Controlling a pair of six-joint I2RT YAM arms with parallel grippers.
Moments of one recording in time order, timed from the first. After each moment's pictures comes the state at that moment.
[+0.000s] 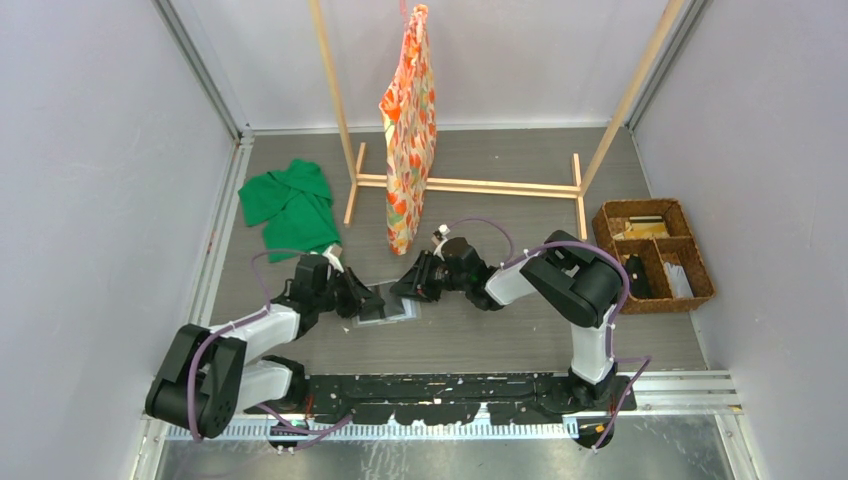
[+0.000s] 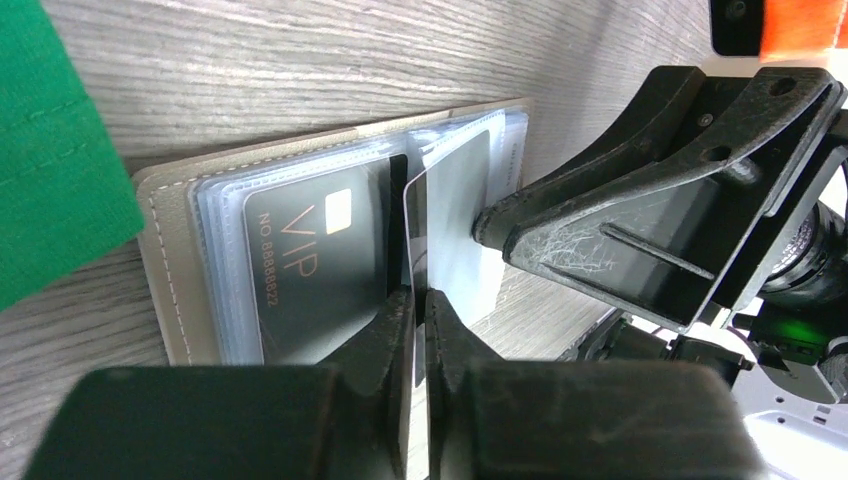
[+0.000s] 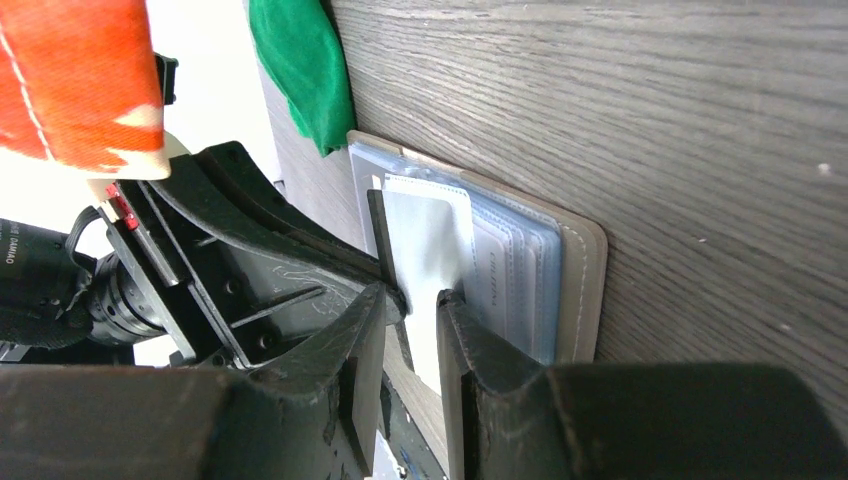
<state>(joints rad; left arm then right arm) -0.31 1.18 0.26 0.17 0.46 -0.89 0.82 1.93 0.73 0.71 -0.38 1.23</state>
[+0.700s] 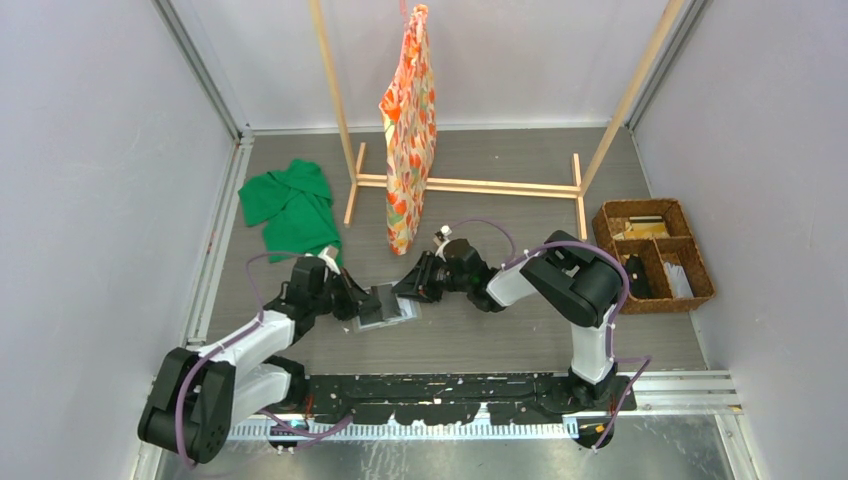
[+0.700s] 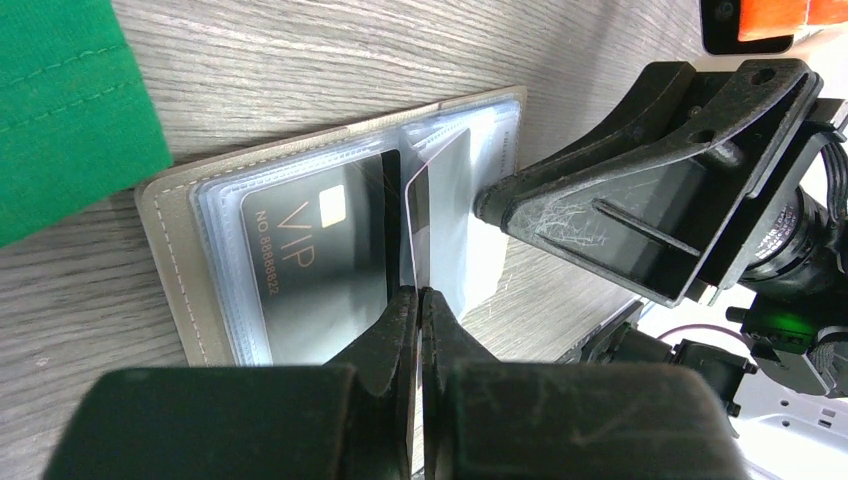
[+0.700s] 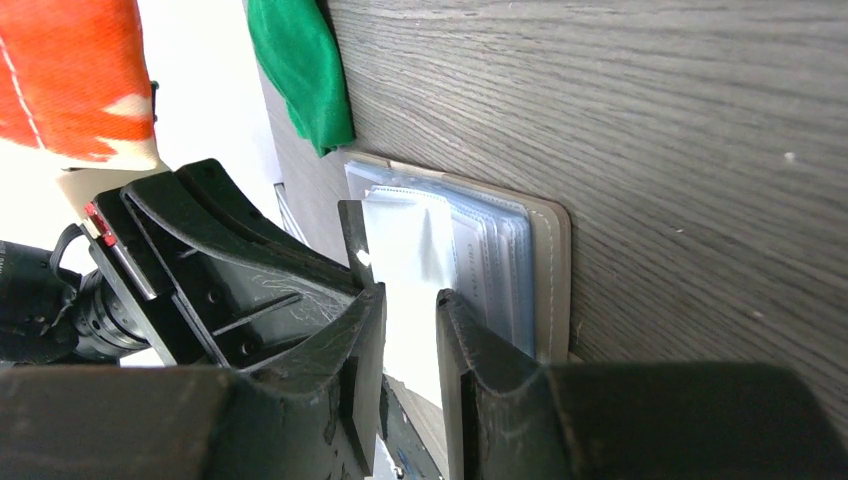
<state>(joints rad) -0.31 1.06 0.26 0.05 0.43 -0.89 0.82 1.93 0.72 0.73 -0.37 1.24</state>
